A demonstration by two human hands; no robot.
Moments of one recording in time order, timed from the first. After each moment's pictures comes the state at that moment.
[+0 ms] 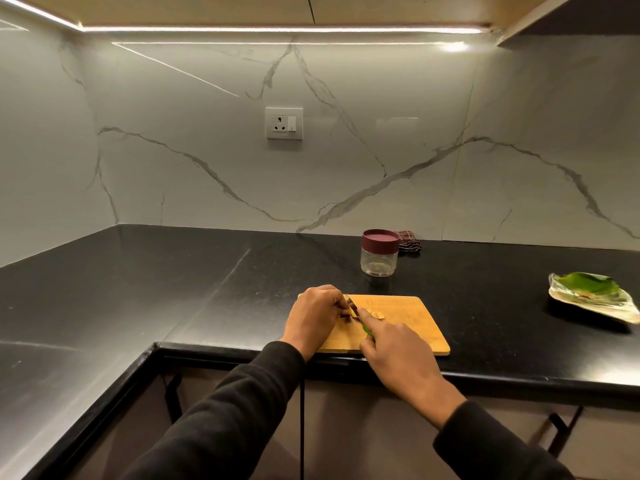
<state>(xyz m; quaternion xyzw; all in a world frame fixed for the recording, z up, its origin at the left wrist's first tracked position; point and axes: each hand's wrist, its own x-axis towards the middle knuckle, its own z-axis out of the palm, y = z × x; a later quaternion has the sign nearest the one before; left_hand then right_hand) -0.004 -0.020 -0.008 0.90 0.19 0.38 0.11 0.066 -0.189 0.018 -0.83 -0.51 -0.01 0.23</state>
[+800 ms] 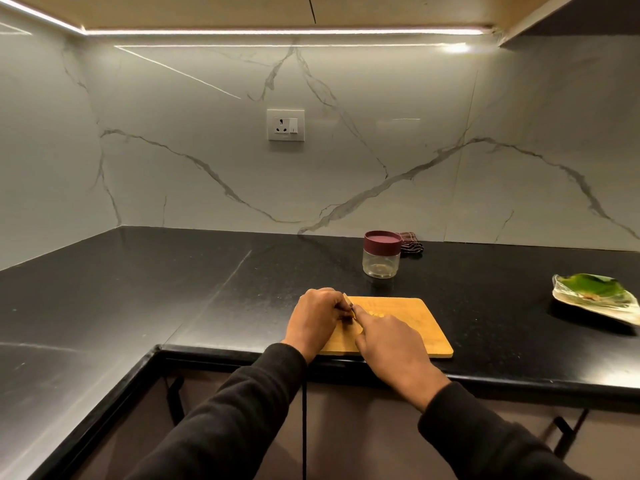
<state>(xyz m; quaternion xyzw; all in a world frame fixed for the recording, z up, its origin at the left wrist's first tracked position) -0.006 -0.020 -0.006 0.89 0.20 0.38 0.14 0.070 -0.167 0.019 -0.84 -0.52 -0.05 0.14</state>
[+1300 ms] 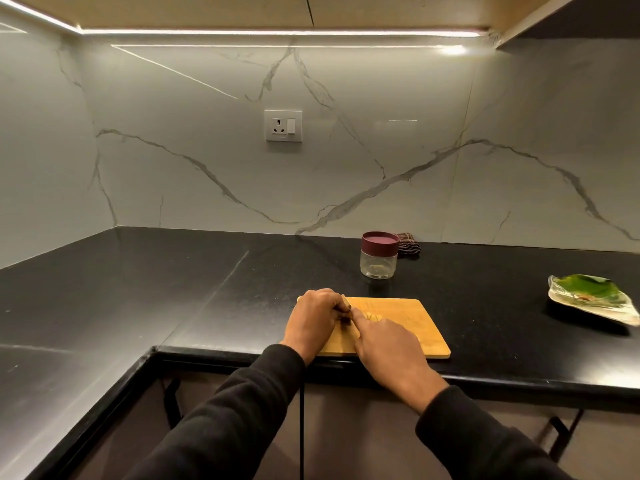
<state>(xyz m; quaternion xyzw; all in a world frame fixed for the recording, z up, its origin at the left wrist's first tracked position) -0.005 -0.020 -0.007 0.90 0.19 0.38 0.12 0.069 -0.168 0.018 -0.84 -0.53 -0.06 0.11</state>
